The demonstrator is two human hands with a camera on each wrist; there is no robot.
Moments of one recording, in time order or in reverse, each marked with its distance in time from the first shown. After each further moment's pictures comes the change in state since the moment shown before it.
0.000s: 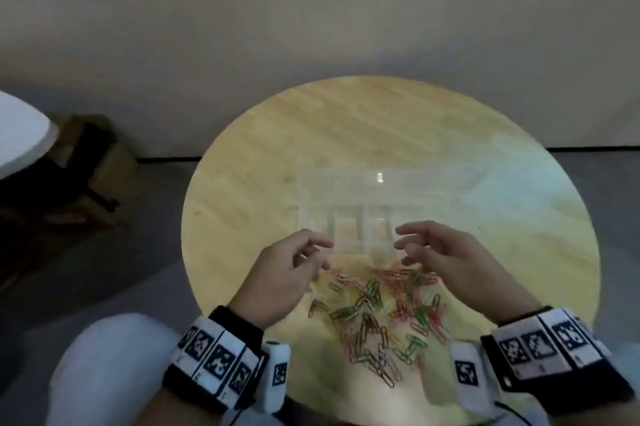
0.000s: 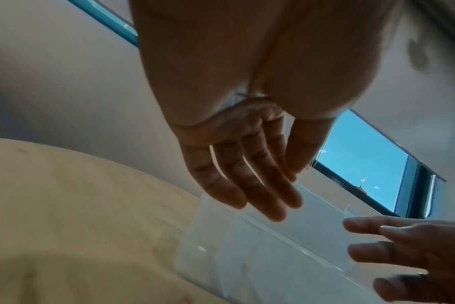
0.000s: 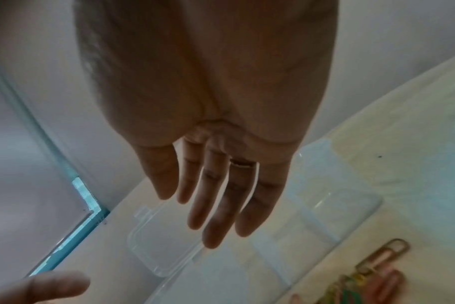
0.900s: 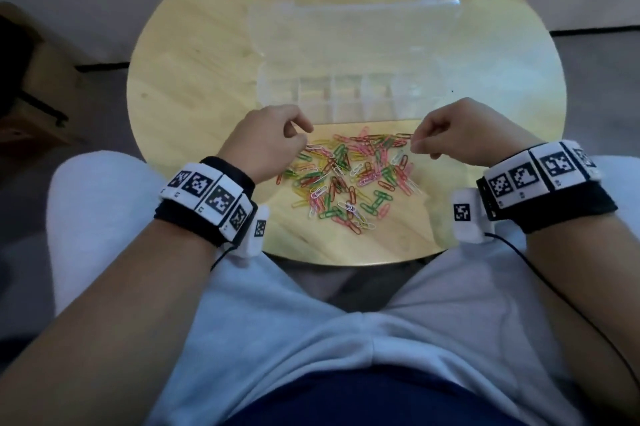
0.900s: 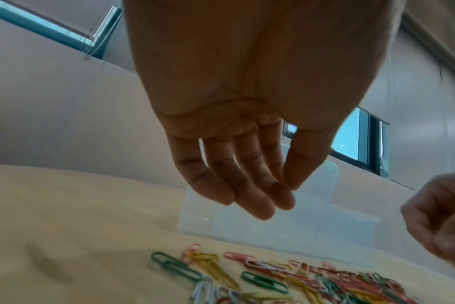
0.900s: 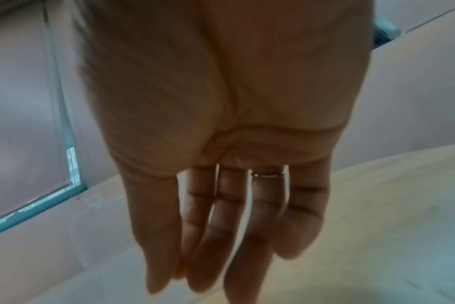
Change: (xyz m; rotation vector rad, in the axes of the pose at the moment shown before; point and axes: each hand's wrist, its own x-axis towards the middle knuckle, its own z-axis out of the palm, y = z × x) left_hand 0.010 -0.021 0.037 0.429 0.006 0.061; right_hand -0.023 0.044 -0.032 -0.510 -0.016 0.178
